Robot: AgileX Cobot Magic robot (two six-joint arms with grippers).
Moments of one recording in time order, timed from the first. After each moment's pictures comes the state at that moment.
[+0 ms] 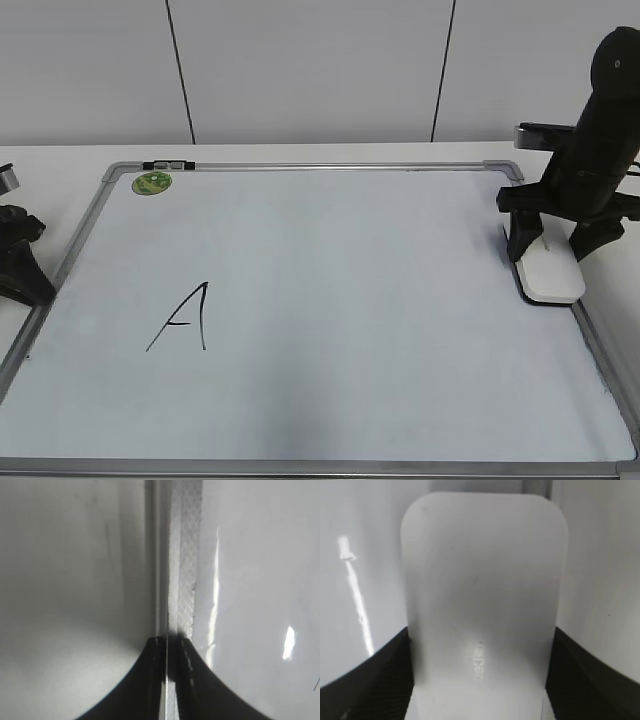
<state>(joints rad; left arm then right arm) 0.21 2.14 -1.36 -0.55 1.01 0.50 0.02 2.11 -1.56 0.09 1.04 0.01</state>
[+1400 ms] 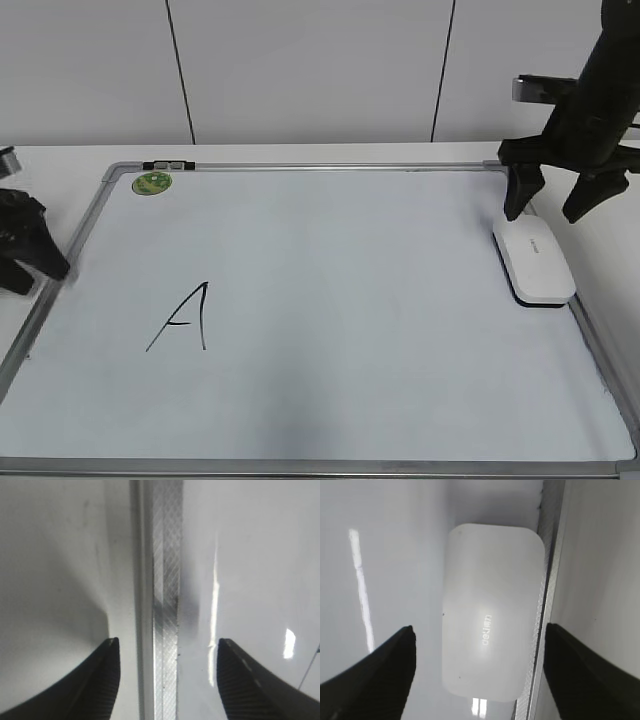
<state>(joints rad) 0.21 2.14 -1.42 -0.55 1.06 0.50 0.02 2.11 -1.75 0.13 1.21 -0.06</state>
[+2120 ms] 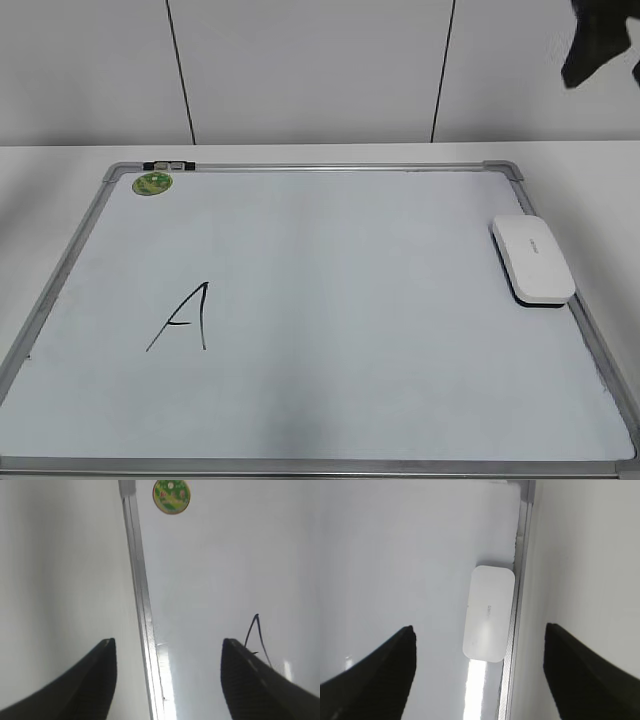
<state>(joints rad) 0.14 1.75 -1.69 -0.33 1.23 0.27 0.02 1.76 -1.75 0.11 1.23 -0.08</state>
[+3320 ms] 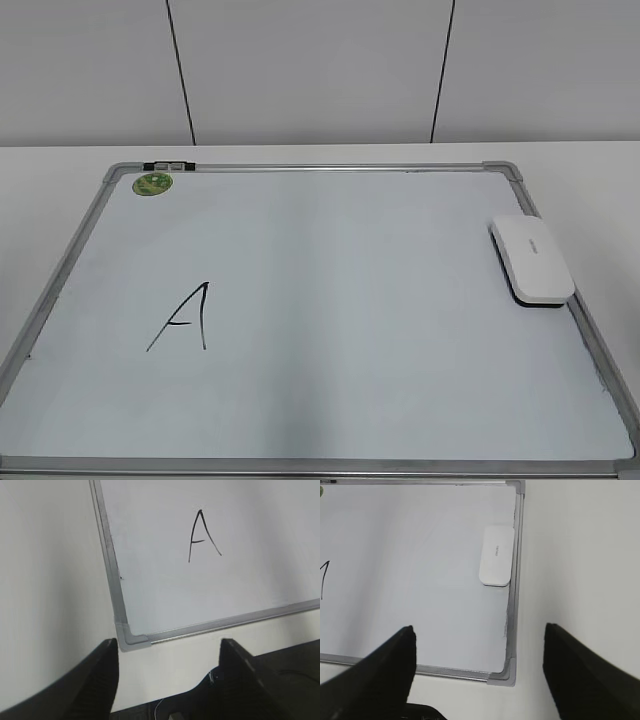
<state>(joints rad) 0.04 0.81 -0.99 -0.27 1.26 0.21 0.02 0.81 -1.18 0.12 1.26 -0.06</state>
